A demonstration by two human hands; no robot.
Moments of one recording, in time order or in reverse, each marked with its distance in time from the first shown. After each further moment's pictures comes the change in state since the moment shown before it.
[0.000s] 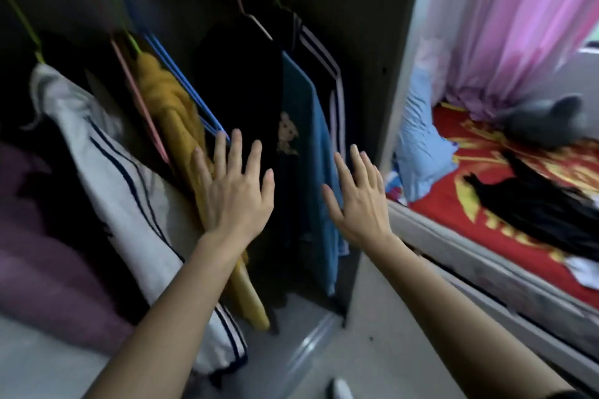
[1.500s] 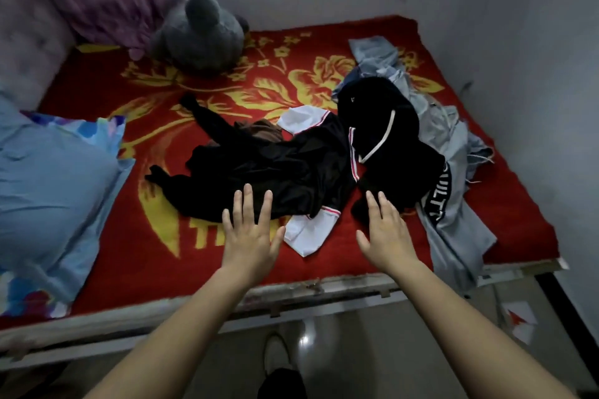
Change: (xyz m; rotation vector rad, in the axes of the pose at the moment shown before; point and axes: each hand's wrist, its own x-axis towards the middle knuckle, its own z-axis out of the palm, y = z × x) left_hand 0.101 0.958 0.454 -0.440 -0.720 0.806; right_hand -0.202 0.931 -0.186 -0.350 -0.347 1.177
